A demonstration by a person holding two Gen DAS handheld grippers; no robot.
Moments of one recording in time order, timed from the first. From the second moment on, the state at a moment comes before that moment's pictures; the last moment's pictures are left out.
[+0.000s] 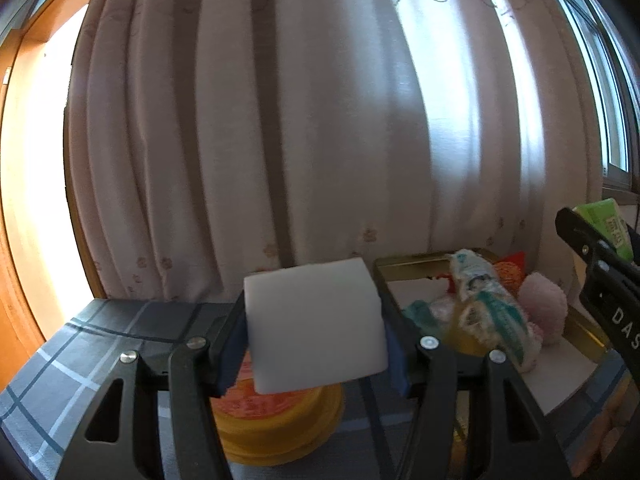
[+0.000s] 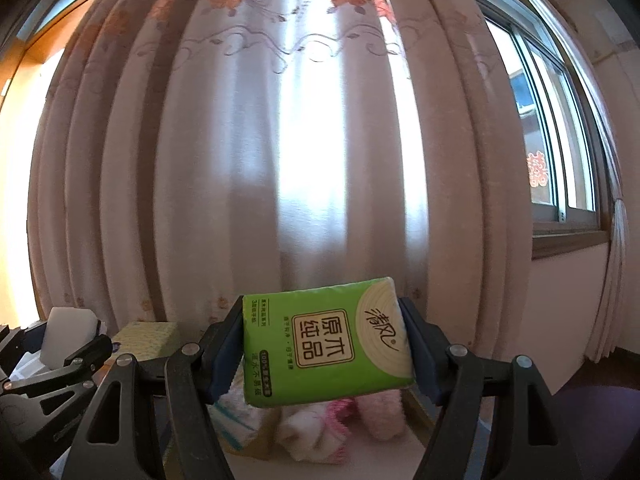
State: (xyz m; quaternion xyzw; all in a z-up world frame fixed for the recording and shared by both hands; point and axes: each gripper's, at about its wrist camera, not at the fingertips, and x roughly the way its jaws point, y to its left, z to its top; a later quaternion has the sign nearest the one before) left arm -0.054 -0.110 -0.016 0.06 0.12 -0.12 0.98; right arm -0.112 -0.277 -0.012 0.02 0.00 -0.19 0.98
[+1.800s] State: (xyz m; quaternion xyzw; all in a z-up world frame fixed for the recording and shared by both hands) left arm -0.038 -0.255 -0.010 0.13 0.22 -0.25 0.93; right arm 0.011 -0.368 0.004 0.08 0.26 -0.08 0.96
